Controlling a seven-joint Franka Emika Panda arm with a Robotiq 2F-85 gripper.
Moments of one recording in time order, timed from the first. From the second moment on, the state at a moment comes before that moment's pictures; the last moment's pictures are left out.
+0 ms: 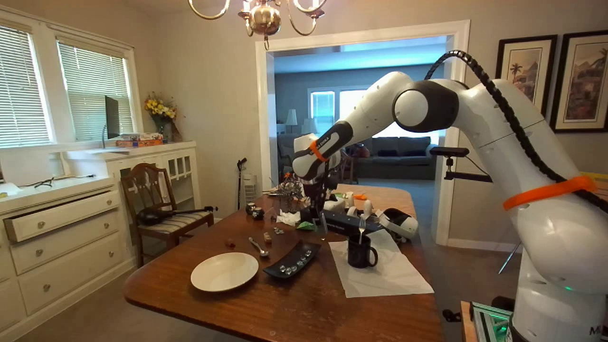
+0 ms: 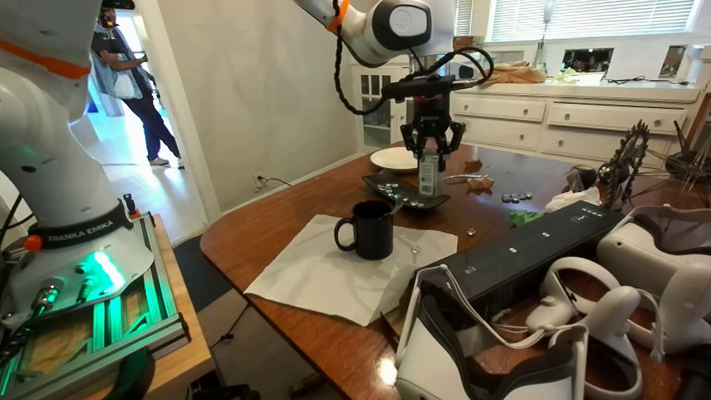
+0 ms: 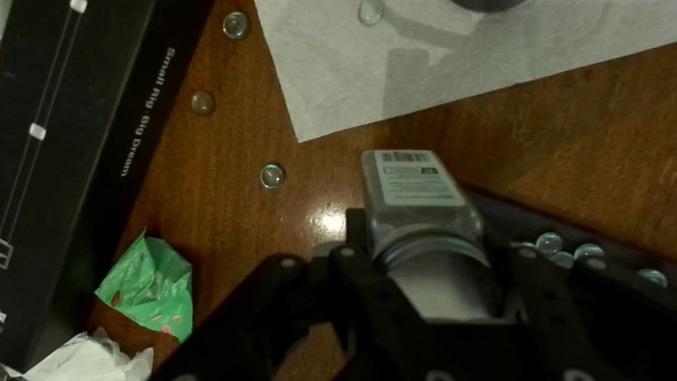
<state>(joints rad) -0.26 0.52 -0.17 -1.64 -0.15 2.15 -0.60</state>
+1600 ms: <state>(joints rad) -0.25 -0.05 -0.20 -2.42 -0.49 2.46 -0.23</state>
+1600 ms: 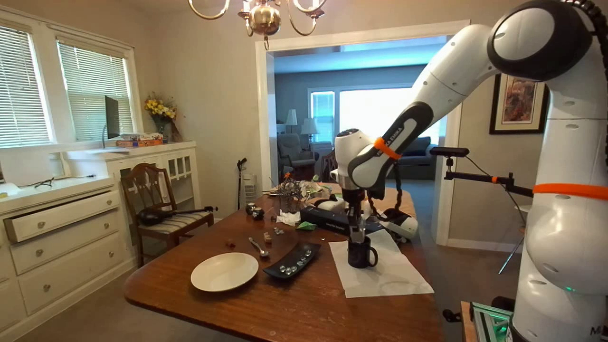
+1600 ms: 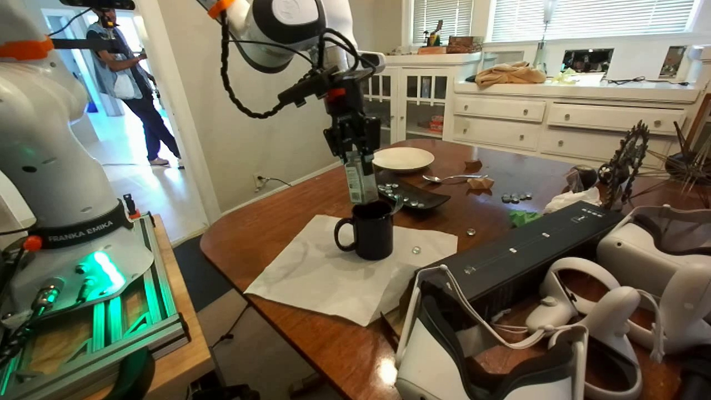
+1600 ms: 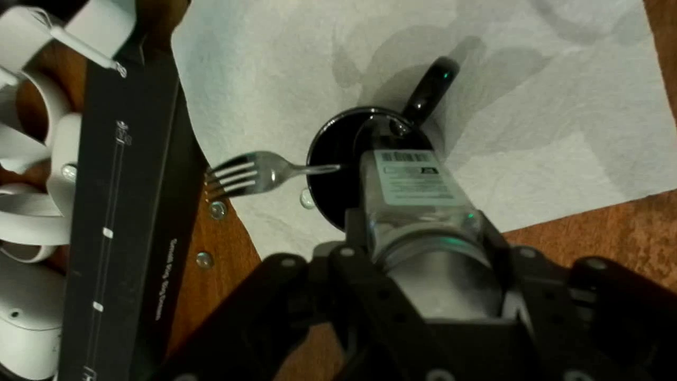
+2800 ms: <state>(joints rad) -0.27 -0.07 -0.26 -2.52 -0.51 2.69 -0.06</state>
